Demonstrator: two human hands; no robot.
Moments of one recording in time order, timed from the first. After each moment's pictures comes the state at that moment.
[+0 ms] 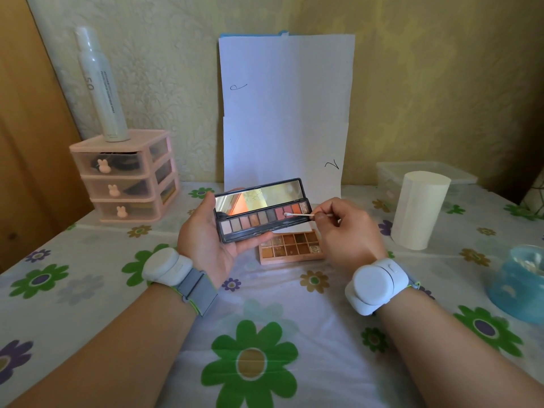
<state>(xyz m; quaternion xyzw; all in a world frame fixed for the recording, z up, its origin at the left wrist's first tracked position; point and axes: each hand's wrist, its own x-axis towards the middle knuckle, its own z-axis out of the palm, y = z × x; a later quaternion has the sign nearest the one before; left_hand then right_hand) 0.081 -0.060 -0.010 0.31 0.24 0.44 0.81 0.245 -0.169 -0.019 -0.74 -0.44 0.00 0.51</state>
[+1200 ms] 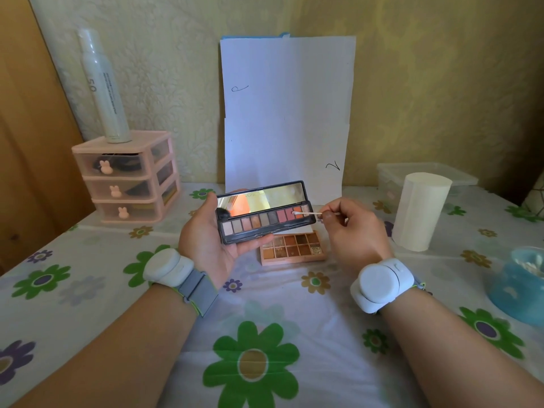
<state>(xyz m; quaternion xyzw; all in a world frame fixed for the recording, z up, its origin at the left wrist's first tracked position) 0.080 -0.057 -0.011 0.34 0.24 0.44 0.80 0.253 -0.169 -0.020 -0.74 -0.43 -0.03 0.52</state>
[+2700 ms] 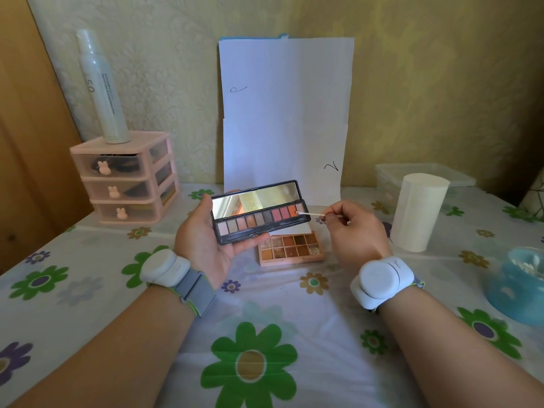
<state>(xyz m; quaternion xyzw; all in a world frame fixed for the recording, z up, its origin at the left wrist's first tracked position) 0.079 -0.055 -0.012 0.32 0.25 0.45 0.80 0.258 -0.169 -0.020 -0.76 -0.39 0.00 0.52</state>
